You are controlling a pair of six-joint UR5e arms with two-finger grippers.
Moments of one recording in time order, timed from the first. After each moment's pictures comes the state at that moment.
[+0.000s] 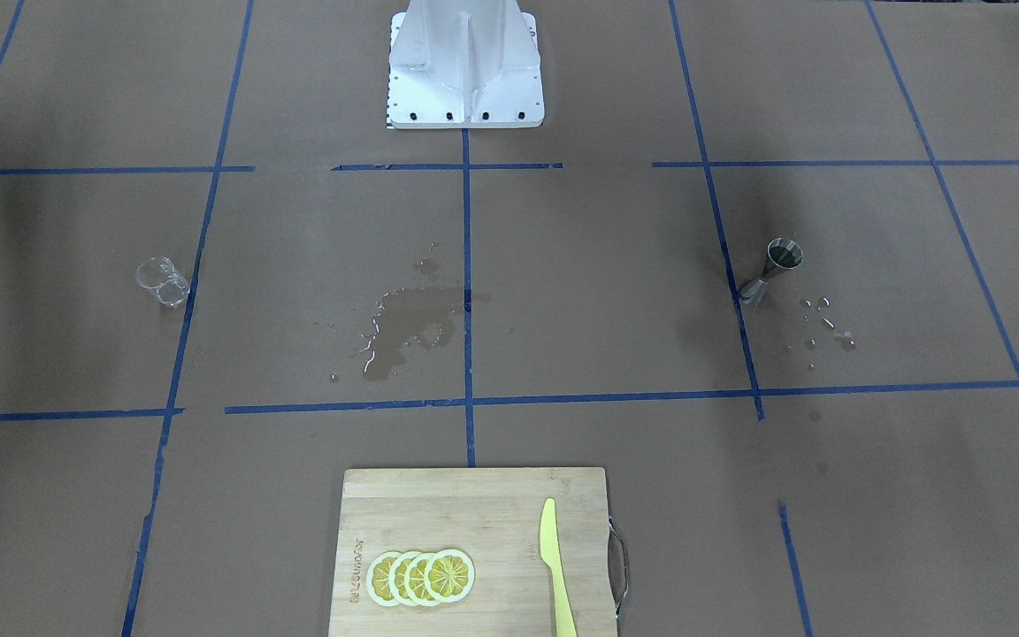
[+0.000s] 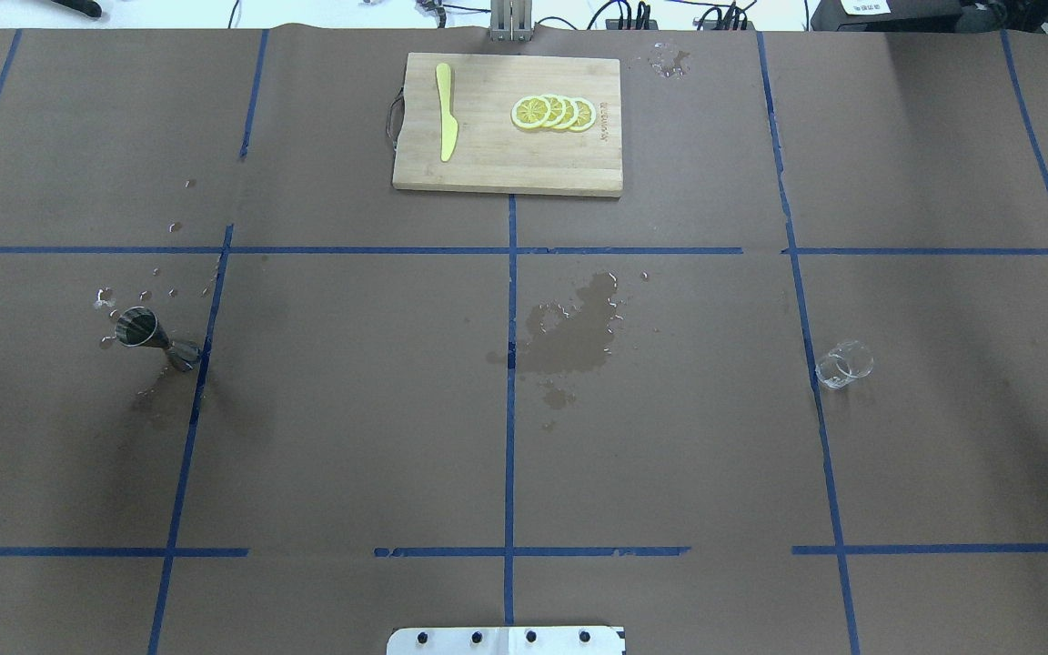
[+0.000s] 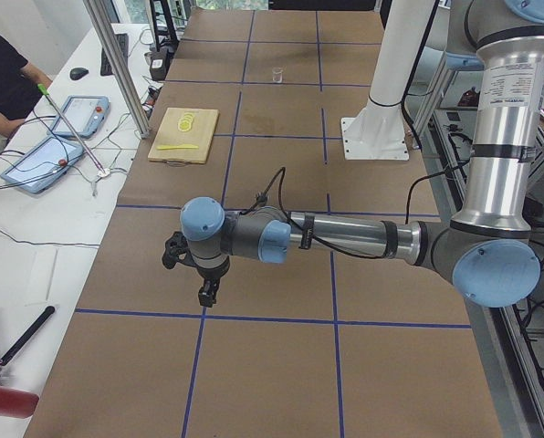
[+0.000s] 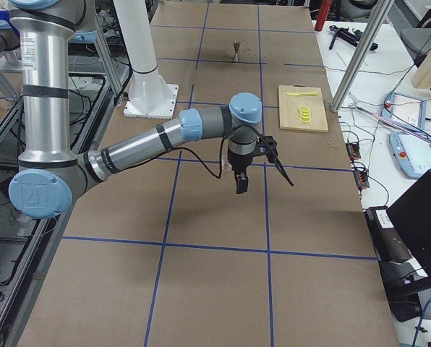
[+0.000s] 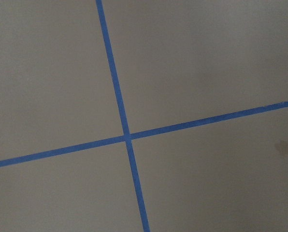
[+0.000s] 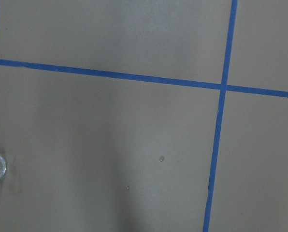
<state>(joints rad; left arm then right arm) -1.53 -1.61 -1.60 -1.64 -2.39 0.05 1.43 -1.61 1.96 -1.82 2.31 0.09</state>
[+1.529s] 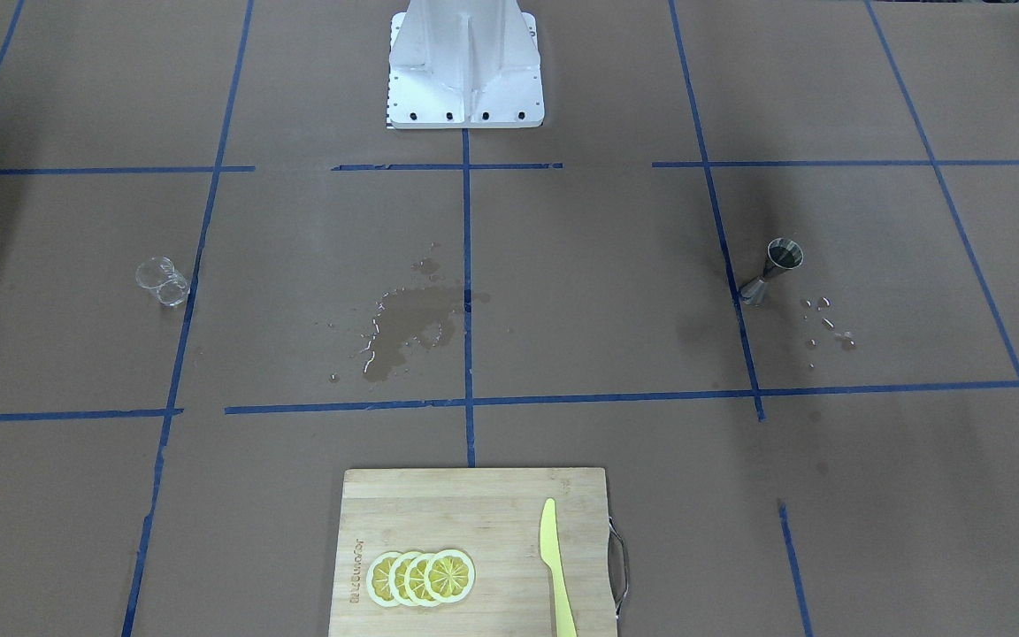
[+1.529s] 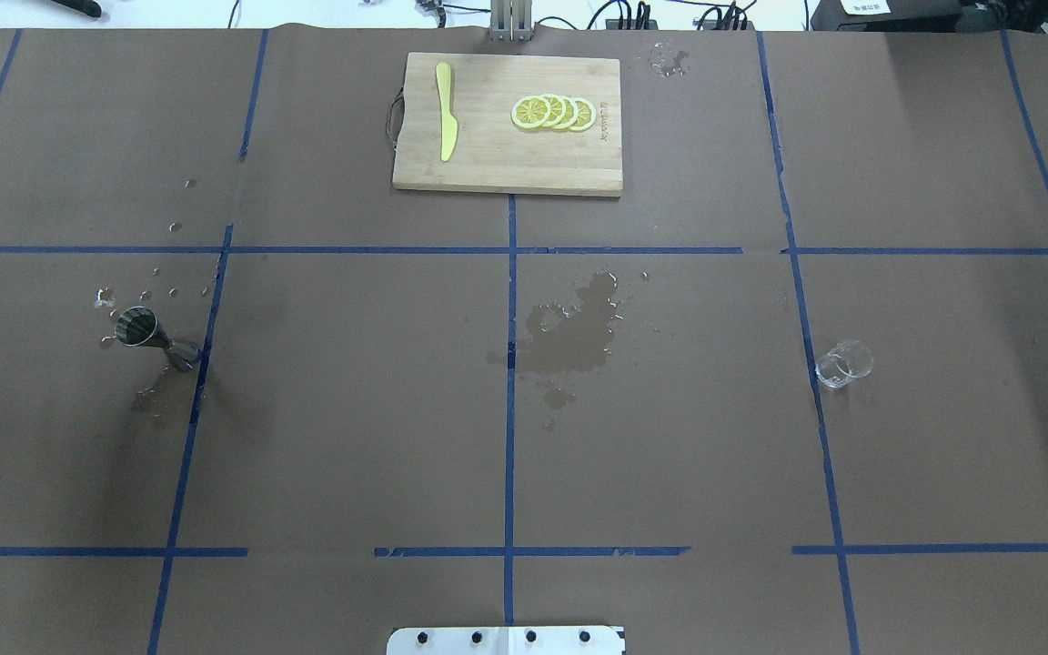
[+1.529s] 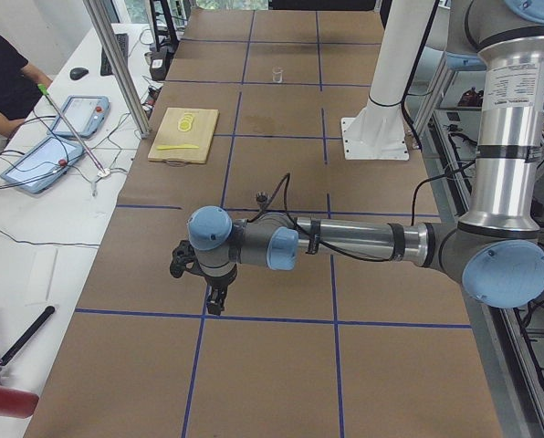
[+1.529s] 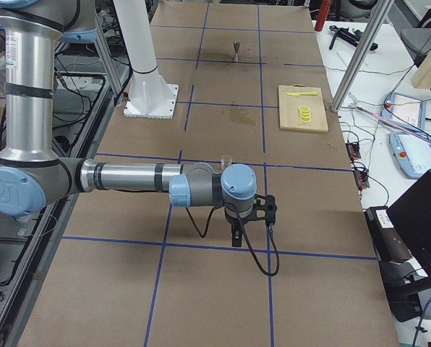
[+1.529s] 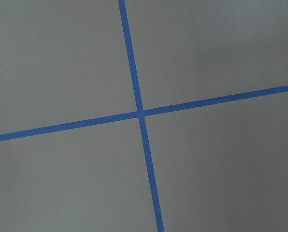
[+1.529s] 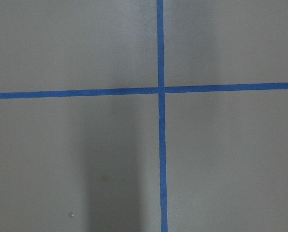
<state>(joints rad) -1.53 -1.59 -1.60 -1.64 -2.39 0.06 1.58 -1.67 1.69 -1.49 2.40 0.09</state>
